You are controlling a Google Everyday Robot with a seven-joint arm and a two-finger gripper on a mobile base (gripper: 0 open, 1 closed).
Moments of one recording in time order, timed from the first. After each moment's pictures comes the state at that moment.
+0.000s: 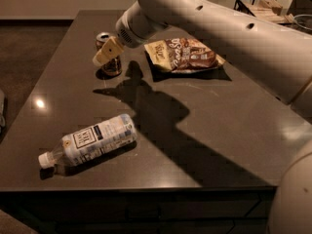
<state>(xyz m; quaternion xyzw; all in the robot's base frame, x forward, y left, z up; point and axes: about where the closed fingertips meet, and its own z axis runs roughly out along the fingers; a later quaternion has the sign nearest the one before) 0.705 0.088 0.924 -0.44 0.79 0.12 0.41</state>
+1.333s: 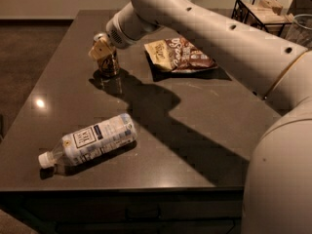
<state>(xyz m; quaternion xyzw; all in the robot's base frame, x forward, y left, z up) 0.713 0.126 0.913 -0.45 0.78 0.18 0.40</state>
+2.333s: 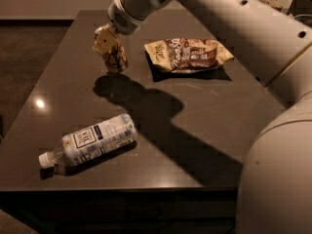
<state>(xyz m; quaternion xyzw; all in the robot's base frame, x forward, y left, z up) 0.683 0.104 0.949 -0.51 0.77 0.16 0.34</state>
